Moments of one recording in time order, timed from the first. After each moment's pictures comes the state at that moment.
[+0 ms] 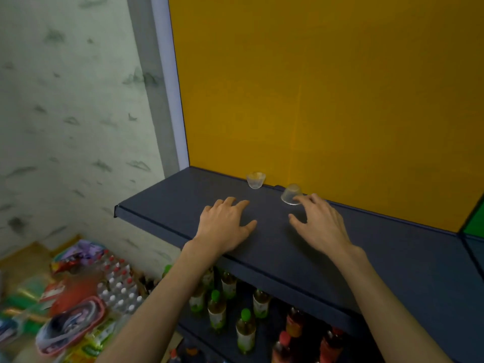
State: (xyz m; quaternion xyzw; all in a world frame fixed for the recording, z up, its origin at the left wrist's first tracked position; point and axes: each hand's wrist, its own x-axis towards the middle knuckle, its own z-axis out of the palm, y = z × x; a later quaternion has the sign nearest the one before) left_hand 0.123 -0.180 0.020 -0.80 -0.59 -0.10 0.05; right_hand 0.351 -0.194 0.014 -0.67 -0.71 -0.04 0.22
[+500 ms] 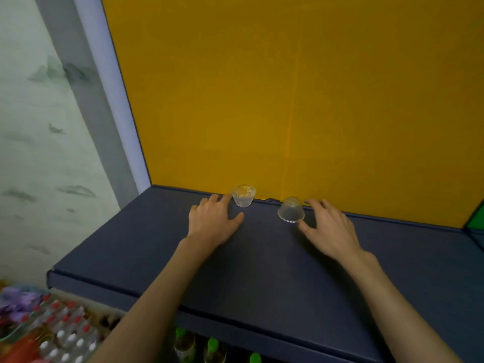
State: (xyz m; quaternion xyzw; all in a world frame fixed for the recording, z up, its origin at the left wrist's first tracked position) left_hand 0.107 -0.002 0.000 -0.81 -0.57 -0.14 0.02; right_hand 0.351 -0.100 -0.005 -0.77 -0.60 -0.05 0.19
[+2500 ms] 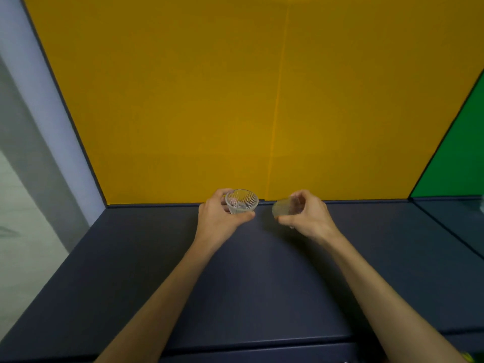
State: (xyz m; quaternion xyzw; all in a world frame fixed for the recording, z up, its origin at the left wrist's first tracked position) left_hand 0.116 0.057 -0.017 -0.73 -0.39 -0.38 -0.42; right_hand 0.301 -0.066 0.002 -0.79 -0.42 0.12 0.43
